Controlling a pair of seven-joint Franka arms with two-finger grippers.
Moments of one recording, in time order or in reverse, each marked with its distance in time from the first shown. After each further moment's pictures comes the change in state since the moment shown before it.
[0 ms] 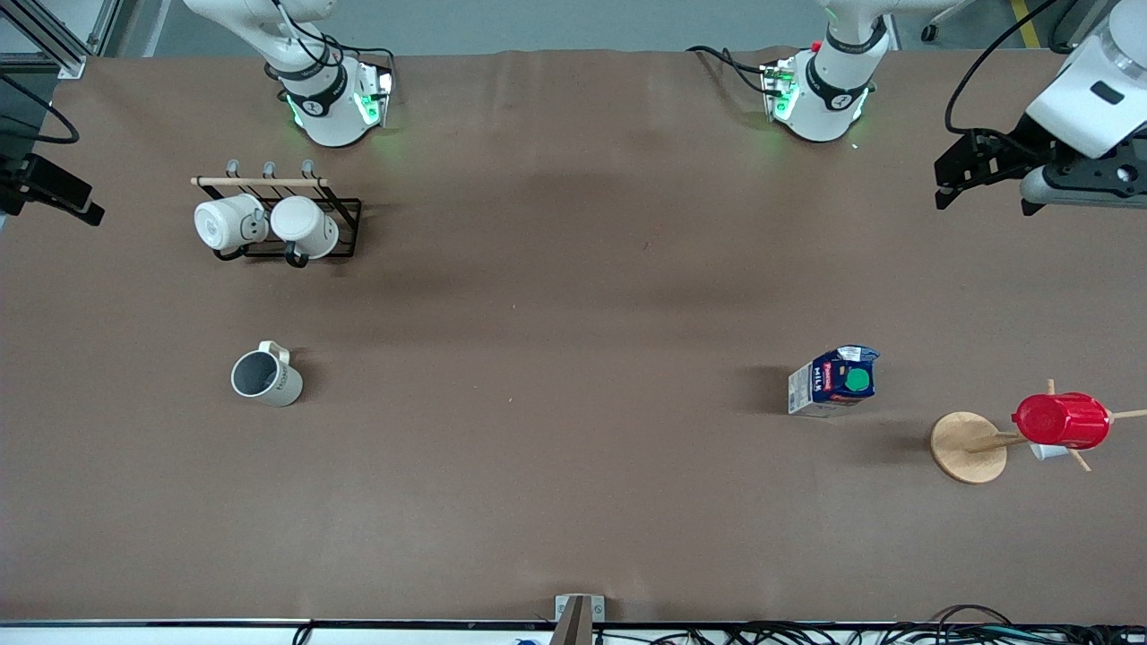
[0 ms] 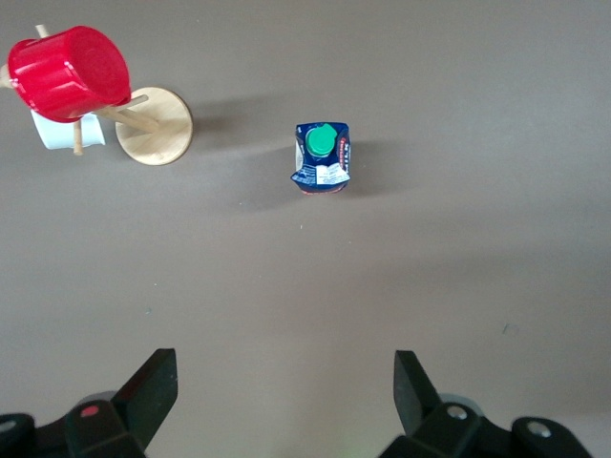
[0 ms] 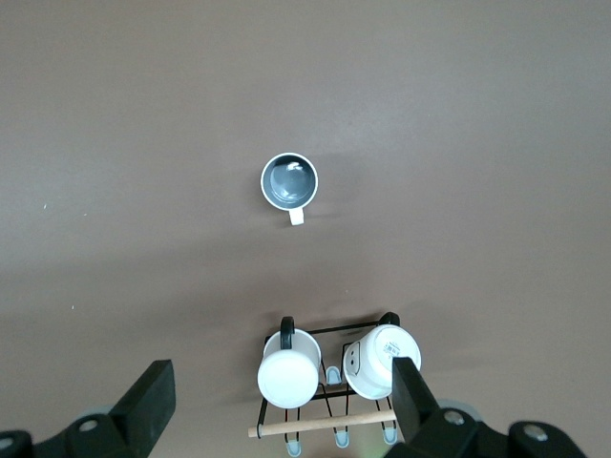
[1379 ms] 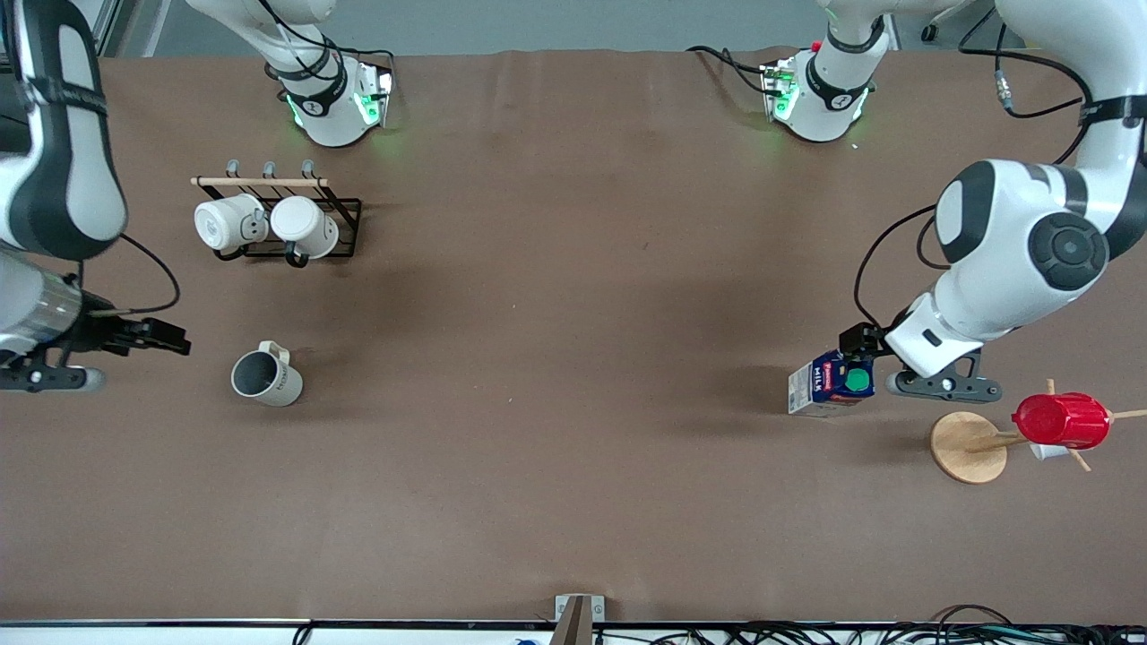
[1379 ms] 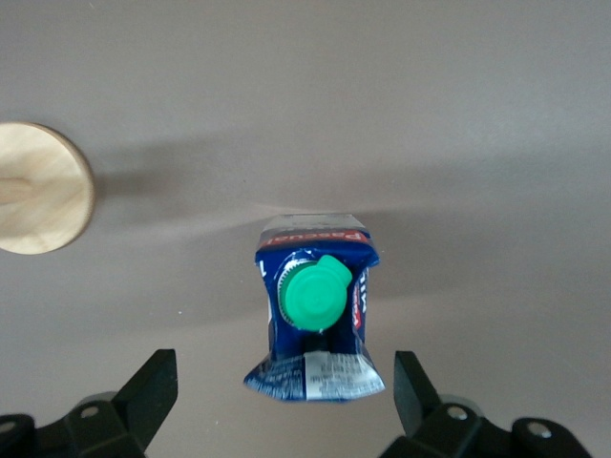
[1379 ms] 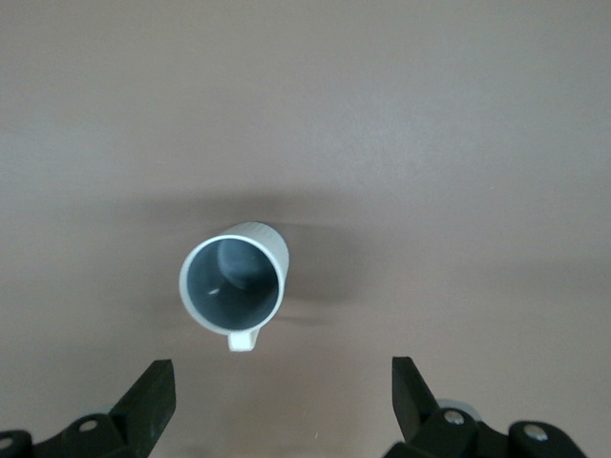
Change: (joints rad) left arm 0.002 0.380 -0.002 -0.193 0.021 0.552 -0.002; right arm -0.081 0.281 -0.009 -0.343 0.034 0.615 -0.254
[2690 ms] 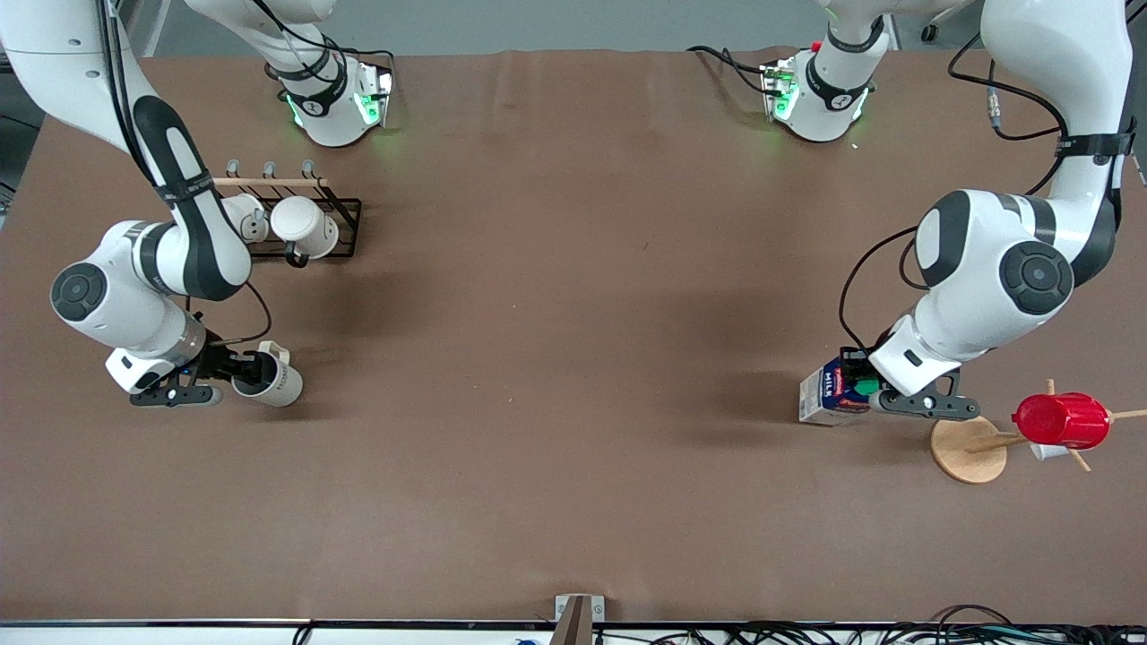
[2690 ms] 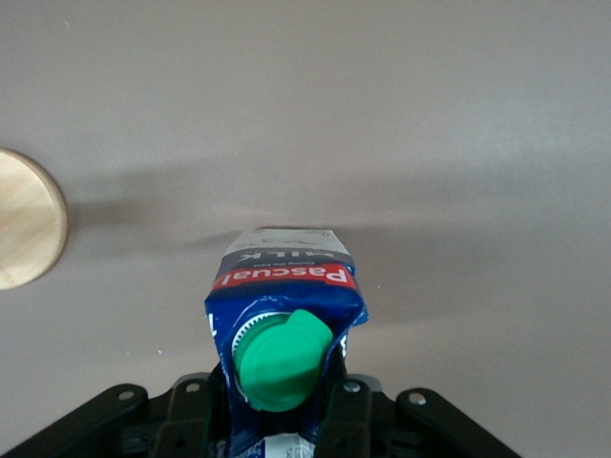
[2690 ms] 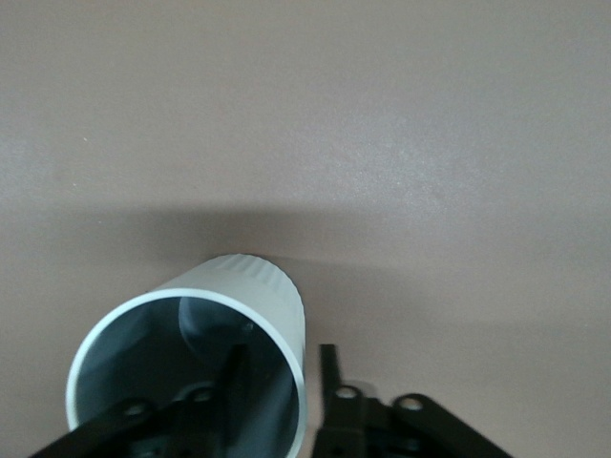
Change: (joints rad) left arm -0.005 0.063 -0.003 0.038 0.000 0.070 -0.009; right arm 0.041 0.160 0.007 -0.222 -0.001 0.456 -0.016
